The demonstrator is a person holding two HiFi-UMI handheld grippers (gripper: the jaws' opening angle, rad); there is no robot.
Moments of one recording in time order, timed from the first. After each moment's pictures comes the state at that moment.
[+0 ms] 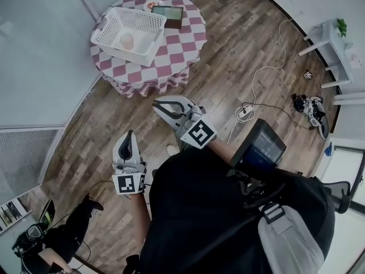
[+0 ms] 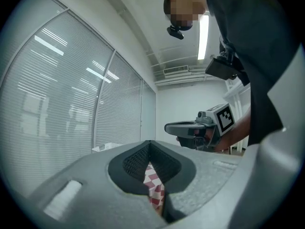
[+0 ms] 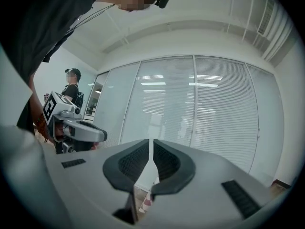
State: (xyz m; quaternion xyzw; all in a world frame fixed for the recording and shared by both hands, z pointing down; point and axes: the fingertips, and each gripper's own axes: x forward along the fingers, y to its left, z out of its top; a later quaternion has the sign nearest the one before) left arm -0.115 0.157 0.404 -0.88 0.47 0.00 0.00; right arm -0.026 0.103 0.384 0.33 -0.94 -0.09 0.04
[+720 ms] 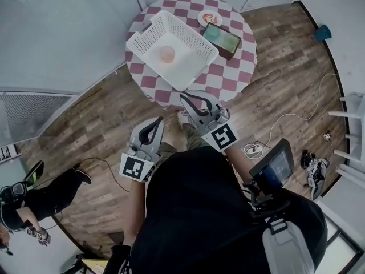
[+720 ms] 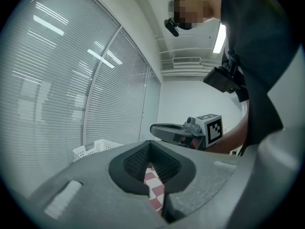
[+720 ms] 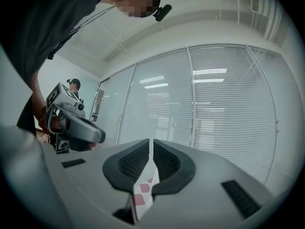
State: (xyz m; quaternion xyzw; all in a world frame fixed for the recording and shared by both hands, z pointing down) left arm -0.043 -0.064 0.401 -0.88 0.46 -0.05 -0.08; right arm 0.007 -0.131 0.391 0.25 -0.96 -0.09 0.04
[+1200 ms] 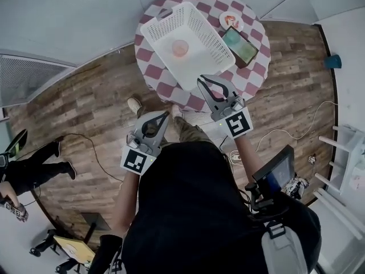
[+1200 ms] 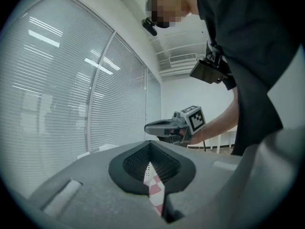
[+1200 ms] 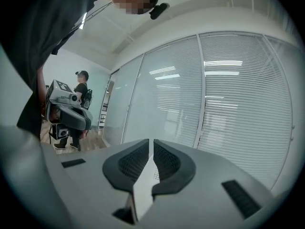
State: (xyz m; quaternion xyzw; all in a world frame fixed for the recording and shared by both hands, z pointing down) left arm -0.048 -0.088 0.426 -0.88 0.46 -0.08 0.01; right arm 0.001 -0.204 0.418 0.20 -0.97 -0.08 0.08
